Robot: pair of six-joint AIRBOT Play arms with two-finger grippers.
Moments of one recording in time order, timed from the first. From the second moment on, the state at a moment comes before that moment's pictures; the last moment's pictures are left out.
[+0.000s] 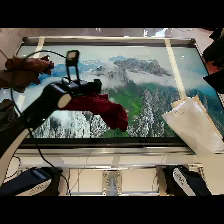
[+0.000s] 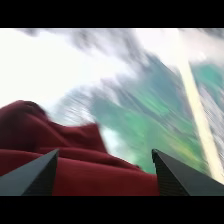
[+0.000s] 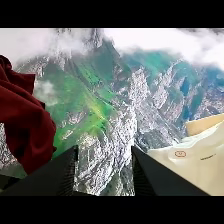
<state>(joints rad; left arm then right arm) -0.49 -1.14 1.14 1.72 -0.64 -2.08 -0.30 -0.84 1.62 -1.12 1.60 1.34</state>
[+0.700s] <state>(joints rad) 0.09 -1.30 1.13 1.66 -0.83 -2.26 0.26 -0.97 0.80 -0.84 0.96 1.35</state>
